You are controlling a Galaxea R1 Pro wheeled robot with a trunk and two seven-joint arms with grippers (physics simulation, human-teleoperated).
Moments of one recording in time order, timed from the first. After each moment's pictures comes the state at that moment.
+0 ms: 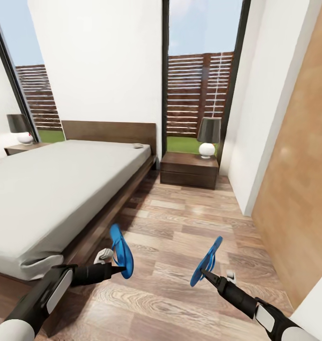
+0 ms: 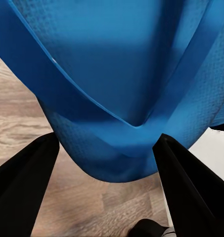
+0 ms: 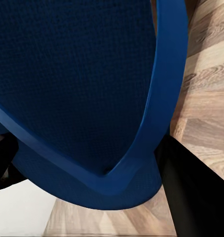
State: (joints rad) left arm -0.50 0.22 -0.11 -0.85 0.41 0.73 -0.82; right arm -0.59 -0.17 -0.10 -0.16 -0.53 0.21 1.23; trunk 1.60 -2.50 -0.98
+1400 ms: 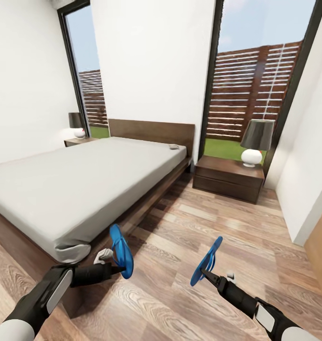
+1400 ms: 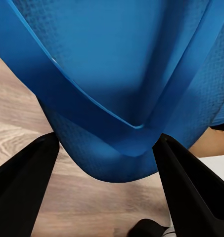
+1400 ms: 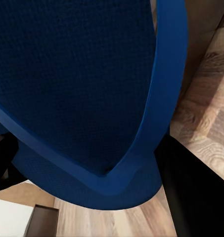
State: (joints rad) left arm -0.50 0.22 -0.11 -0.85 0.40 0.73 -0.82; right arm -0.59 -0.17 -0.10 -0.16 -0.53 0.21 1.23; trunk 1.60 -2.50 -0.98
